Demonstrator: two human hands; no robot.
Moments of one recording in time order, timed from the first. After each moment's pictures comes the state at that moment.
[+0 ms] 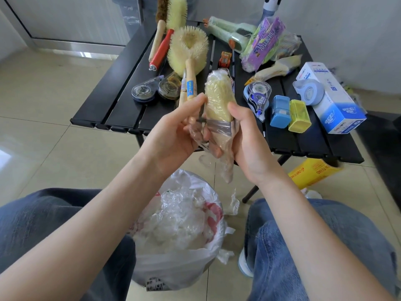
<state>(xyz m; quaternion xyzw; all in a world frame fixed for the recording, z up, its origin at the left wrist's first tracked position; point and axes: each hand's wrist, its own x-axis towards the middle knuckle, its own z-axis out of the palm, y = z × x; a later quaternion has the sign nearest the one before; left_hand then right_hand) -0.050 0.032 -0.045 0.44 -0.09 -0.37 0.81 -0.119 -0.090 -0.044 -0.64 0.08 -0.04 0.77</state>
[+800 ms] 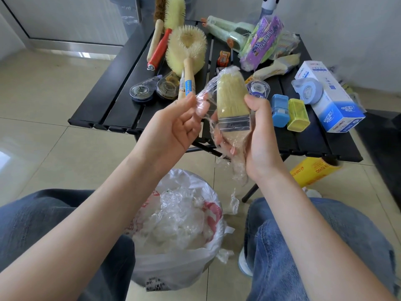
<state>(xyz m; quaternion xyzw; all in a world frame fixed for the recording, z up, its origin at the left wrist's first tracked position) -0.054 0.032 -0.033 0.41 -0.06 -0.34 0.84 -0.124 -0.092 -0.036 -0.52 0.12 -0.08 0.84</state>
